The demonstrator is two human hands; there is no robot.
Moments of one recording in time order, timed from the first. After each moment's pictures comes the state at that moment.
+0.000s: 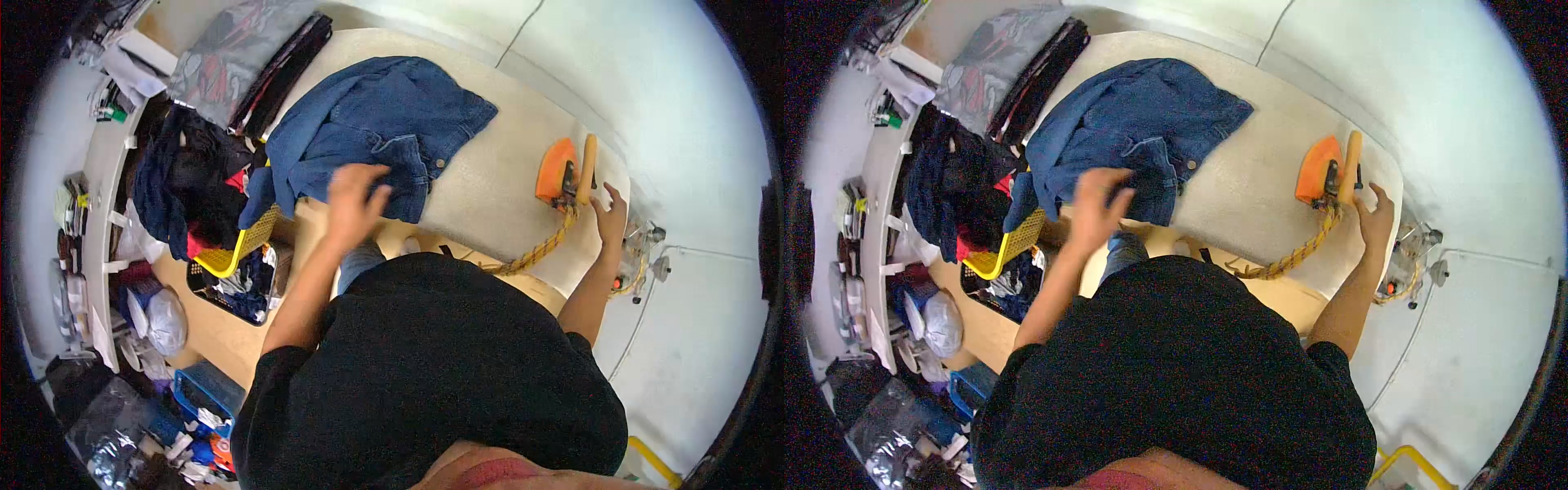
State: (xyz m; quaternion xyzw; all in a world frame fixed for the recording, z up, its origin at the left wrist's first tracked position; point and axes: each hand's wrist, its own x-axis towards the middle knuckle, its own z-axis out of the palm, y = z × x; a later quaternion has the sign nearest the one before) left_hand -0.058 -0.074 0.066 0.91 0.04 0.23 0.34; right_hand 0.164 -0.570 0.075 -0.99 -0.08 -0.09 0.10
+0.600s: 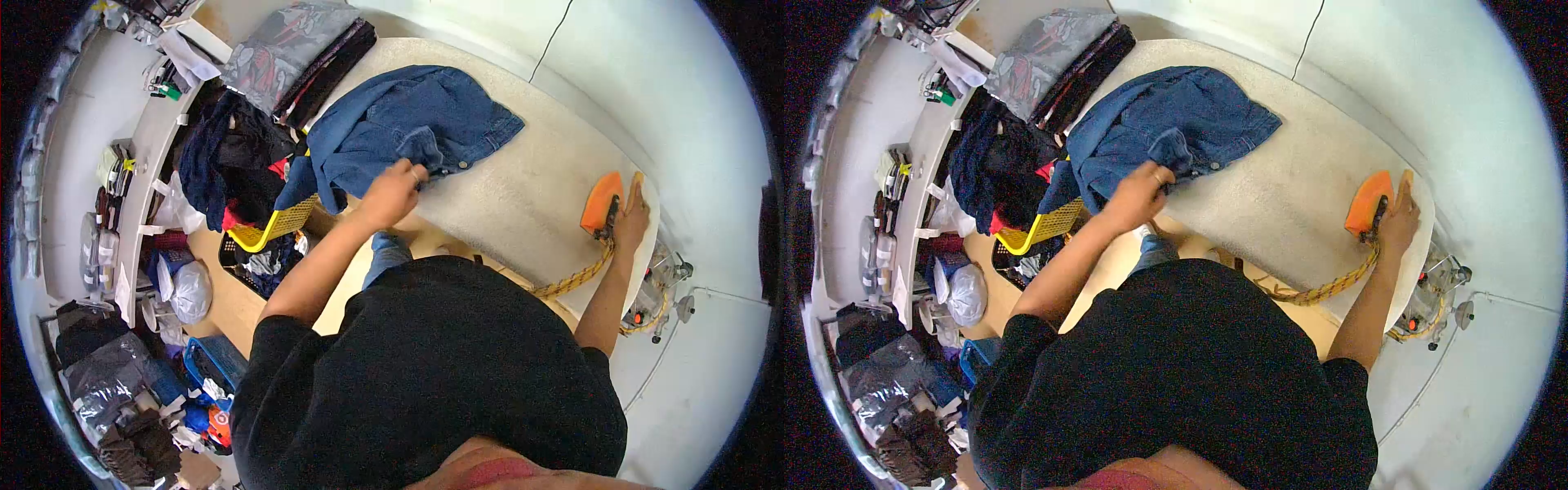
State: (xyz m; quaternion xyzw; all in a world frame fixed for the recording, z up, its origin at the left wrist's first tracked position) left_hand -0.038 -0.089 0.071 0.96 -0.01 0.08 0.26; right_hand 0.201 -0.544 0.048 -0.98 -0.08 -0.17 0.03
